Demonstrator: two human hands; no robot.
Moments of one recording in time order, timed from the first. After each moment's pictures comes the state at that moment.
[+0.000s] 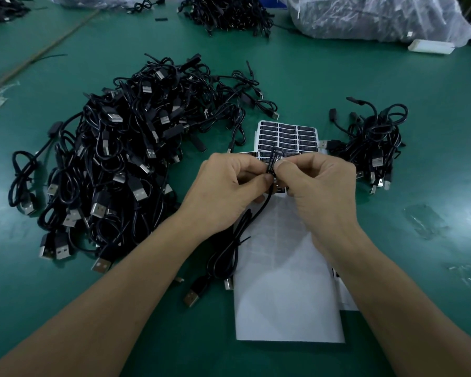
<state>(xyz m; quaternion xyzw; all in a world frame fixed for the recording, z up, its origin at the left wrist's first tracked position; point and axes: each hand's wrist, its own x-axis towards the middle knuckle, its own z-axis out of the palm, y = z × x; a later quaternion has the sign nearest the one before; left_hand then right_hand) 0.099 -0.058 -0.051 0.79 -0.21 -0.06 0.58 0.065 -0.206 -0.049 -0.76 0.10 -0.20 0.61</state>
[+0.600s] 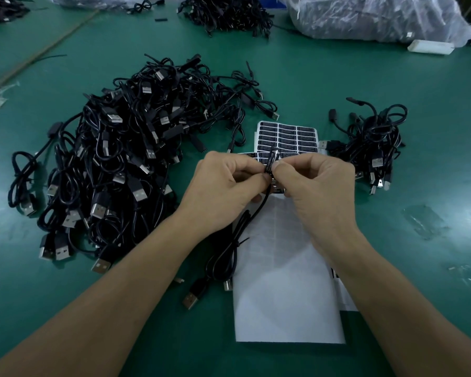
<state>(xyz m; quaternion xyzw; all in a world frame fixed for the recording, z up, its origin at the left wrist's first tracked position) 0.099 -0.056 -0.049 0.79 -0.19 -0.04 0.58 0.064 -0.205 -0.051 -0.77 0.08 -0.21 0.60</state>
